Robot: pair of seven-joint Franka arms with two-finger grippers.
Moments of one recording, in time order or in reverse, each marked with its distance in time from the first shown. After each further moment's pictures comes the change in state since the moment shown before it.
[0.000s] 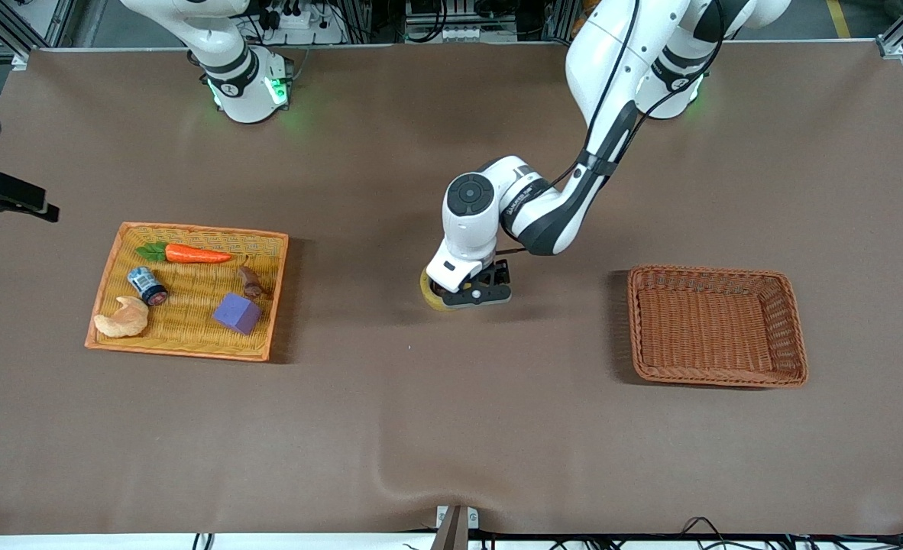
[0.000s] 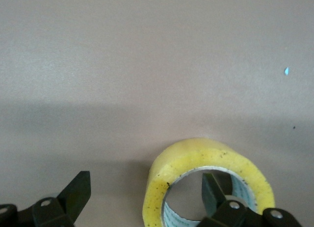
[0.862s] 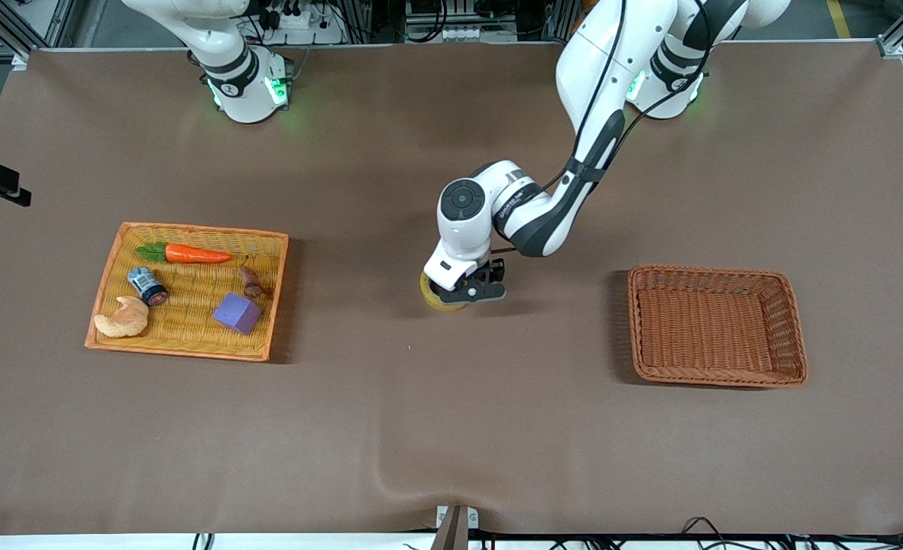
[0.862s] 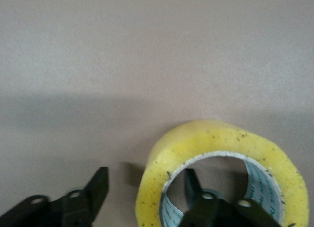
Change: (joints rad) left arm -0.027 0.047 -0.001 -0.003 0.000 0.000 -0.057; right arm -0.025 -0.053 0.006 -0.065 -0.080 0.002 -0.074
